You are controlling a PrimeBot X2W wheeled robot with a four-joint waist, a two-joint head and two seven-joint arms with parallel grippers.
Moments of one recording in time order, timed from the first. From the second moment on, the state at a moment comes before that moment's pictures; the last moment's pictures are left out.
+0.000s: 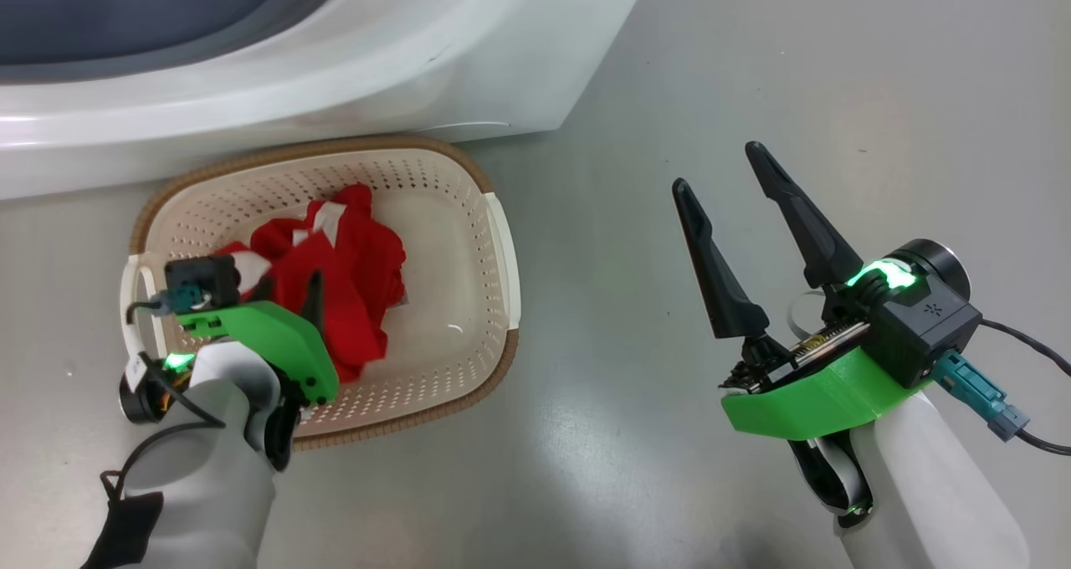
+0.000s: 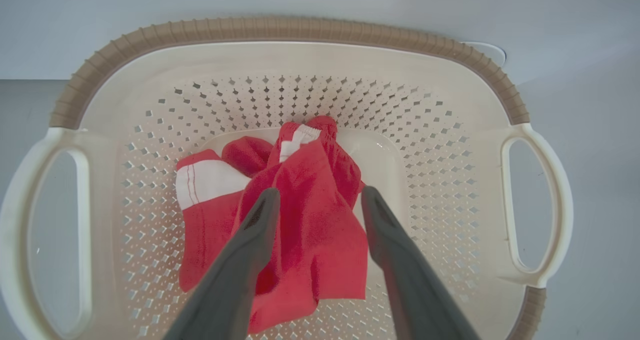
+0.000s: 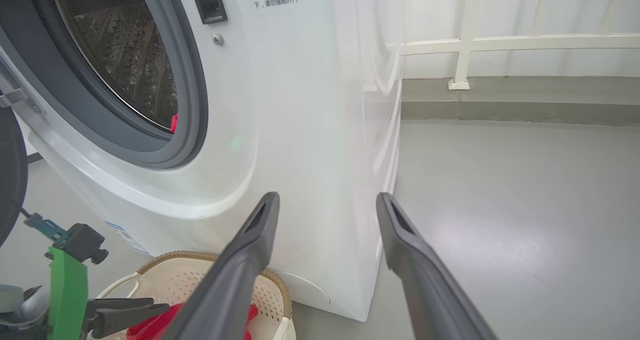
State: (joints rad) left arm -0.85 0.08 -0.30 1.23 -0.54 -0.06 -0.13; right arm -0.36 -0.06 0.23 0.05 0.26 0.12 -0.26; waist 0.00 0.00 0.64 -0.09
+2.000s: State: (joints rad) left arm -0.20 0.08 -0.01 0.16 -0.32 -0.03 -0.25; right arm -0.13 -0.05 -0.04 0.10 0.18 0.12 -0.26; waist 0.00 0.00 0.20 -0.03
